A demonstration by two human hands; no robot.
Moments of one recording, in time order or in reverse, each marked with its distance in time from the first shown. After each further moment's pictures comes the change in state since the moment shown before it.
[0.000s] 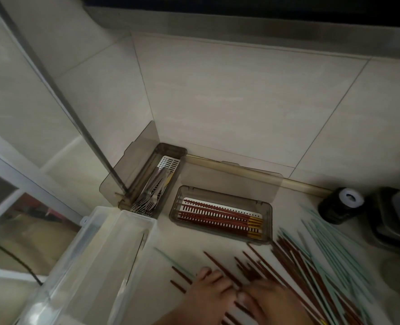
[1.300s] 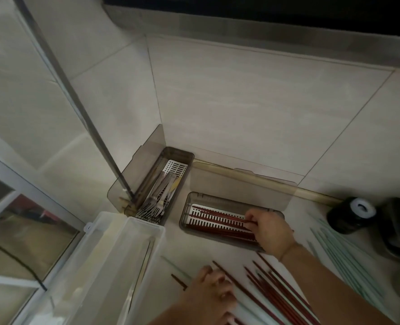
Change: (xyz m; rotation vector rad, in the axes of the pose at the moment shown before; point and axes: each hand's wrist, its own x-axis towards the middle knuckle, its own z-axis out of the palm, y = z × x) left_hand -0.014 -0.045 0.006 0.069 -0.098 0.124; right_hand 0.146 0.041 -0.018 -0.062 -0.050 0.350
